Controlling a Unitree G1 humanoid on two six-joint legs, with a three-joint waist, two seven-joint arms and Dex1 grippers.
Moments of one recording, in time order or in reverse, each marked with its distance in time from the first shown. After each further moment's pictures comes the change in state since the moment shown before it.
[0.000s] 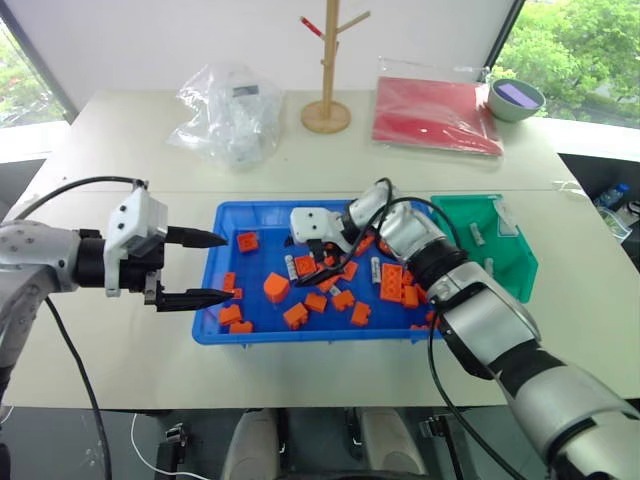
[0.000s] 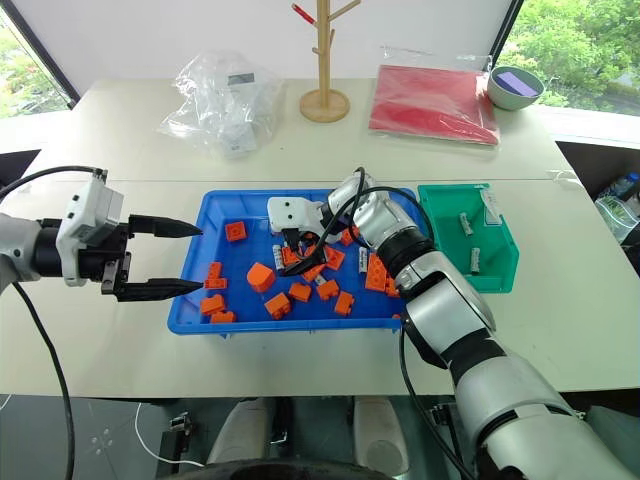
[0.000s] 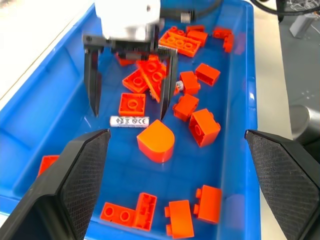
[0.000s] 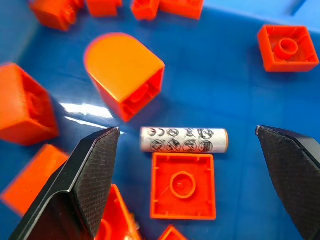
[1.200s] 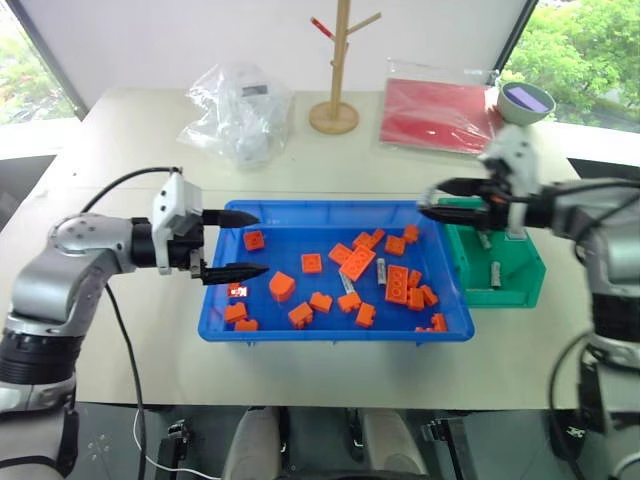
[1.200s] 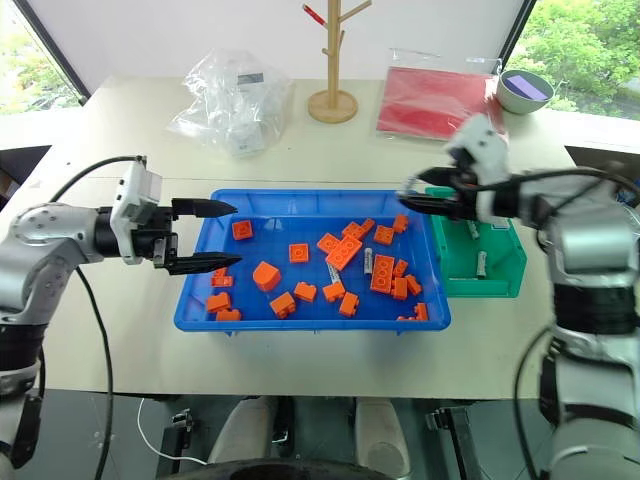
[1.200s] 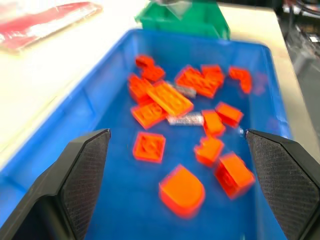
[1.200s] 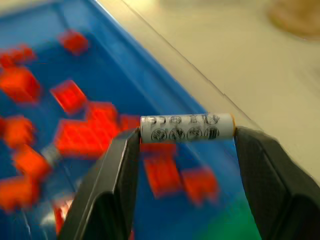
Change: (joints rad) left arm -0.181 -0.249 -0.177 0.187 0.094 -0.113 0.041; right arm 0.588 -0.655 -0.714 -1.004 0.370 0.918 -0.170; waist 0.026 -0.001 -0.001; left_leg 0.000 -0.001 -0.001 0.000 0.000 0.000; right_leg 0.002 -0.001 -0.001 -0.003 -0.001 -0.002
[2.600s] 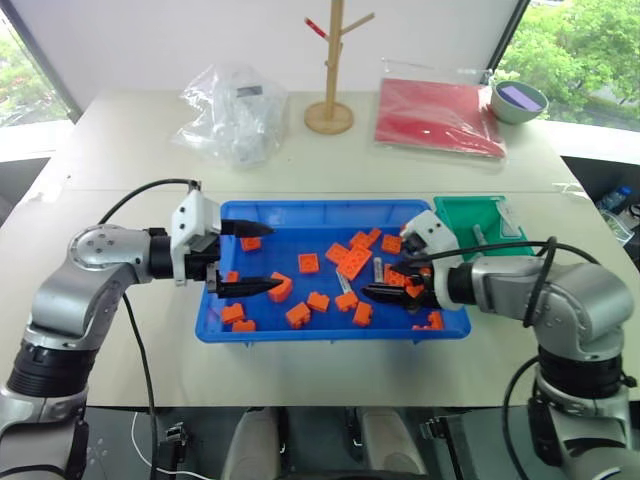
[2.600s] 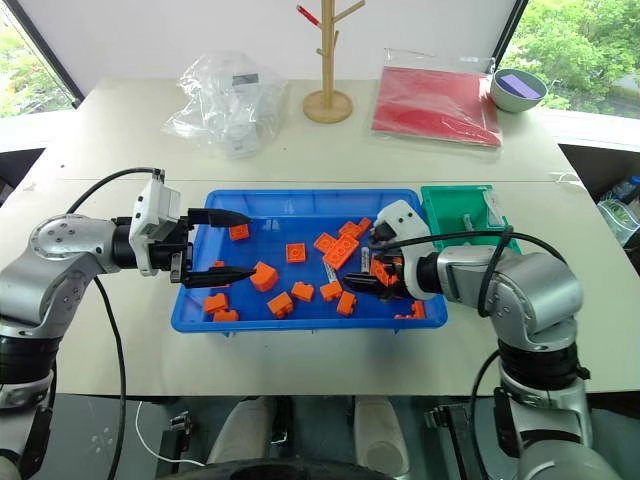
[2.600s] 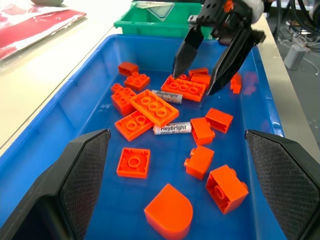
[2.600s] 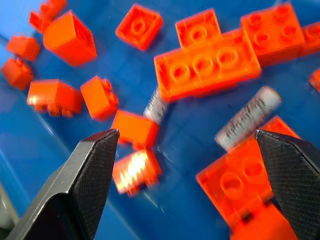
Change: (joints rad) left arm 0.044 -0.023 -0.002 -0.100 0.021 -0.022 0.036; right arm -0.036 0.389 0.158 -0.374 0.369 0.771 -0.627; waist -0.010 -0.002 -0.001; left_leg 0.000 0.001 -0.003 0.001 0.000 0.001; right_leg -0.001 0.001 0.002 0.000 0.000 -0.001
